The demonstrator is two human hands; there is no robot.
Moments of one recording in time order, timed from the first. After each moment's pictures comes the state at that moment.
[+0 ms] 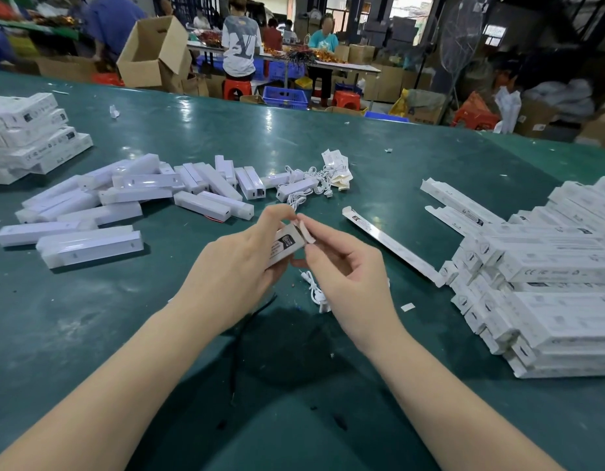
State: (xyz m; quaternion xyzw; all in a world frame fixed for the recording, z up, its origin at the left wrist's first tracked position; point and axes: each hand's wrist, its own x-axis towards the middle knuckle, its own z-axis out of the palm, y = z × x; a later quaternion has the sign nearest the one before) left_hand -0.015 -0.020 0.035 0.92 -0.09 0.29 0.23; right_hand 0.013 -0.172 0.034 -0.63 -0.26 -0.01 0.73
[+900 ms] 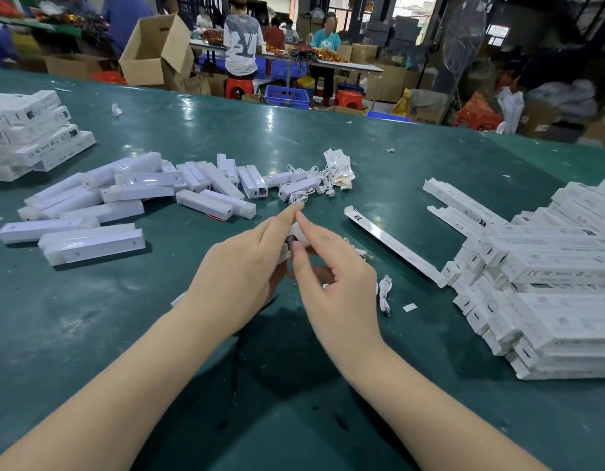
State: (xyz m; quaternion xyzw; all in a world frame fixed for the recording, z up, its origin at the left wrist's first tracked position) left_hand -0.018 -0.027 0.031 0.92 -0.11 0.35 0.12; right_hand 0.004 -0.159 0.016 -0.70 -0.30 -0.19 0.62
